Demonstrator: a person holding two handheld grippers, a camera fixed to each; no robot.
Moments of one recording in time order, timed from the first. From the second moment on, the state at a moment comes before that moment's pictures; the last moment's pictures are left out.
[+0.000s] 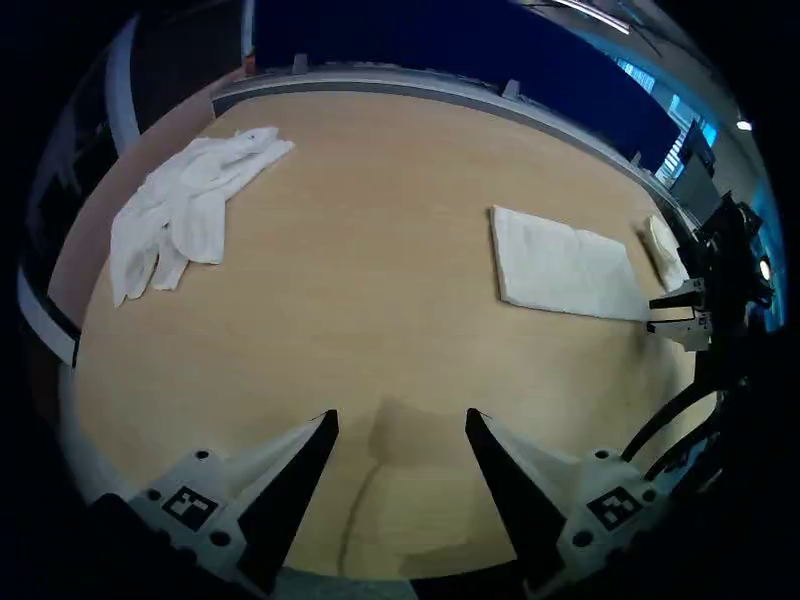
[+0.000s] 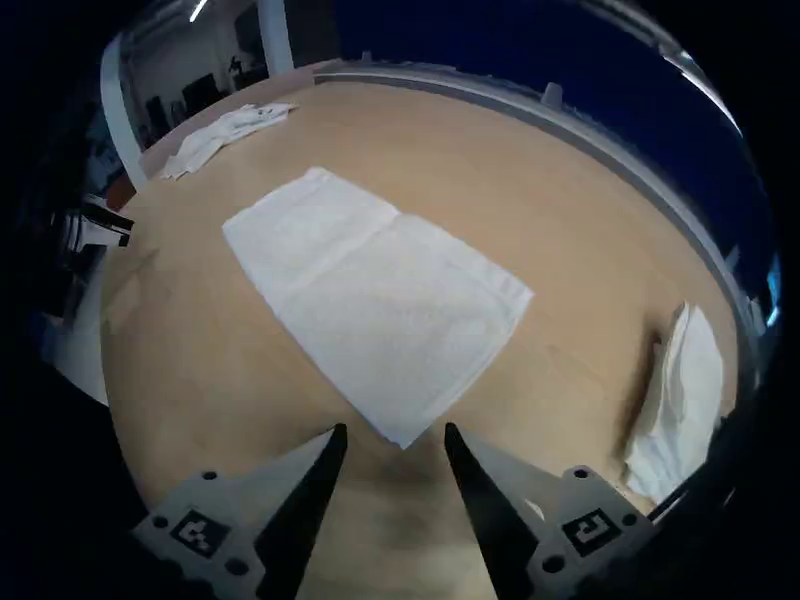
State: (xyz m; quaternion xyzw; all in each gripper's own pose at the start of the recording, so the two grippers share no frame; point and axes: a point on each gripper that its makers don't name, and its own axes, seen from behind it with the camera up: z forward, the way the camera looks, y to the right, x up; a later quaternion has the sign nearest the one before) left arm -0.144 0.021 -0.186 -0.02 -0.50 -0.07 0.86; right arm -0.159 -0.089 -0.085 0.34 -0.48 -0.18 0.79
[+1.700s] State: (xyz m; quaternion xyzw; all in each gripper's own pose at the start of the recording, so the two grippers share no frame) left arm -0.136 0.012 -0.214 -0.02 -0.50 -0.09 0.86; right arm -0.084 -0.154 -0.031 0.39 -0.40 -0.20 0.80
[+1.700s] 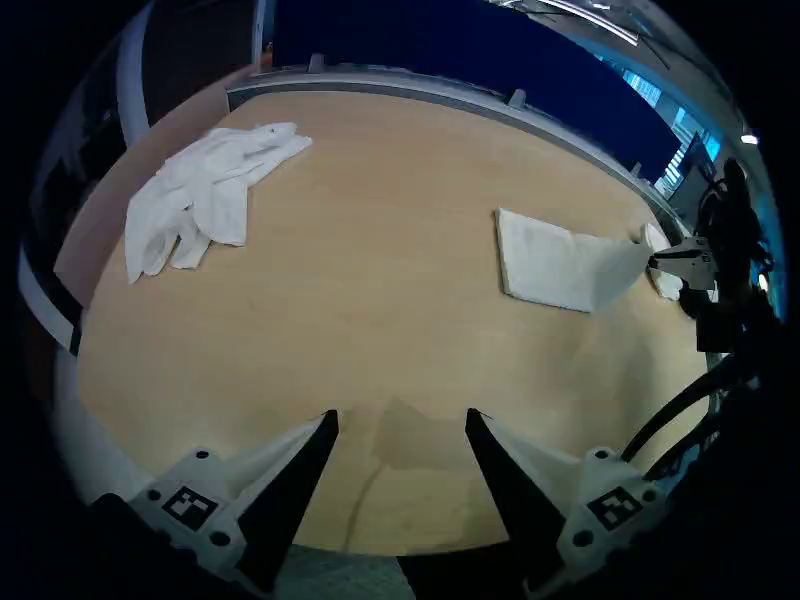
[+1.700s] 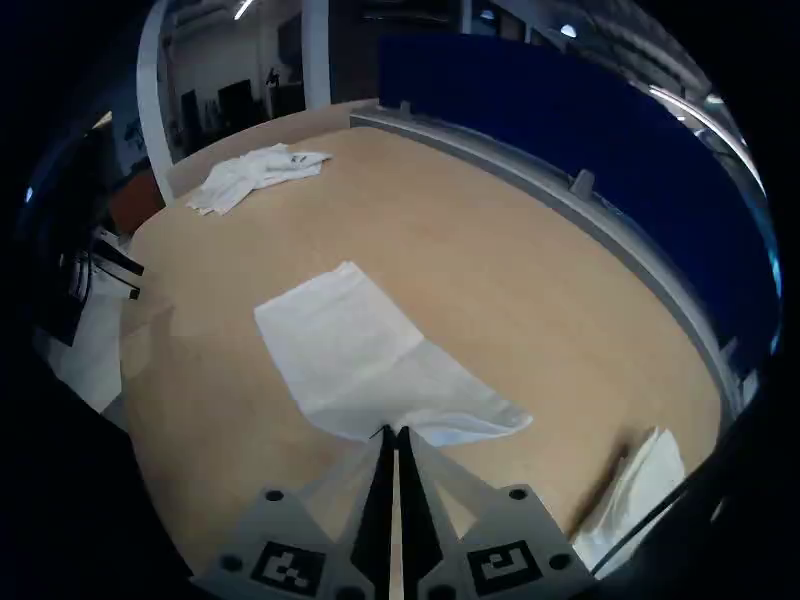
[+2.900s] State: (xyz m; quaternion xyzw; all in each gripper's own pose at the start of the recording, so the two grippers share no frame) left arm -0.126 0.013 -0.239 0.01 -0.47 -0.13 0.87; right arm -0.168 -0.346 -0.059 0.53 -0.42 -0.23 0.70
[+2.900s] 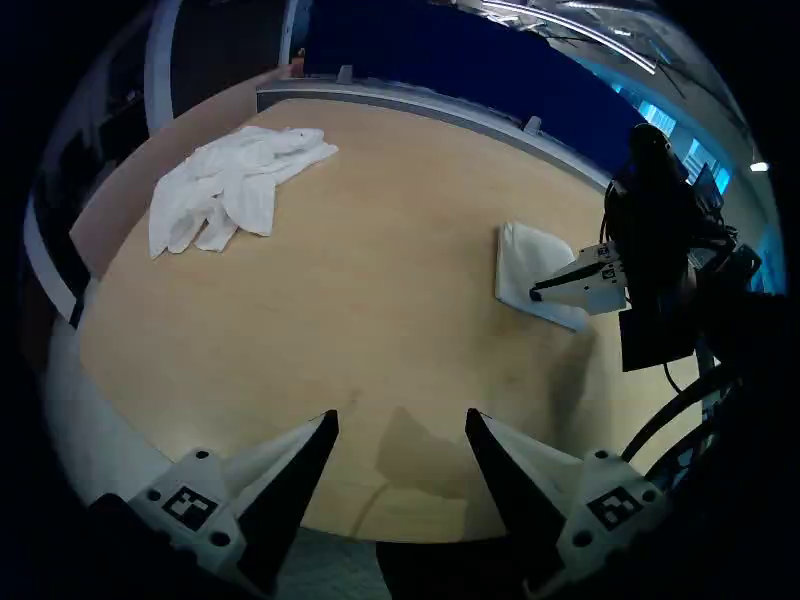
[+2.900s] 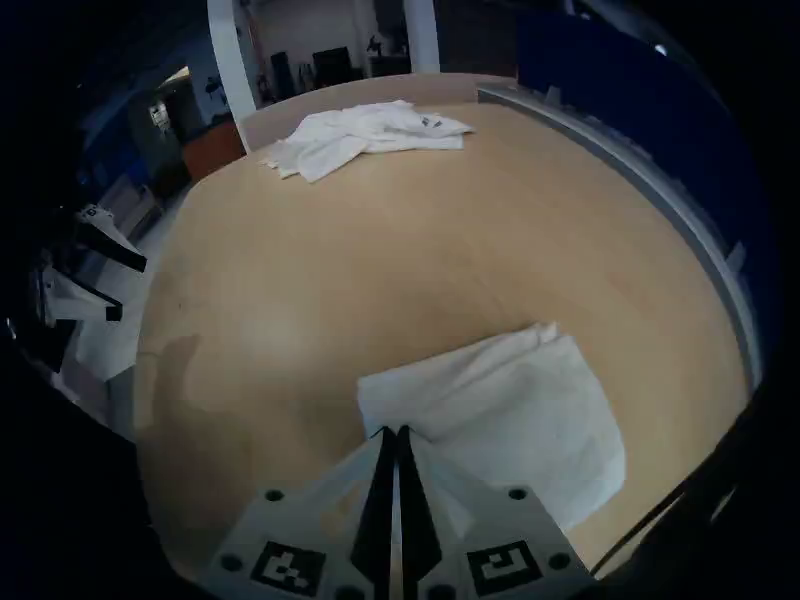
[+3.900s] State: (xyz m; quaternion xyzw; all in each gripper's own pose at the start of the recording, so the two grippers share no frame) left arm -0.128 0.015 -0.243 0.01 -0.48 -0.12 0.87; right arm -0.135 -0.320 -0.059 0.49 -0.38 -0.21 0.76
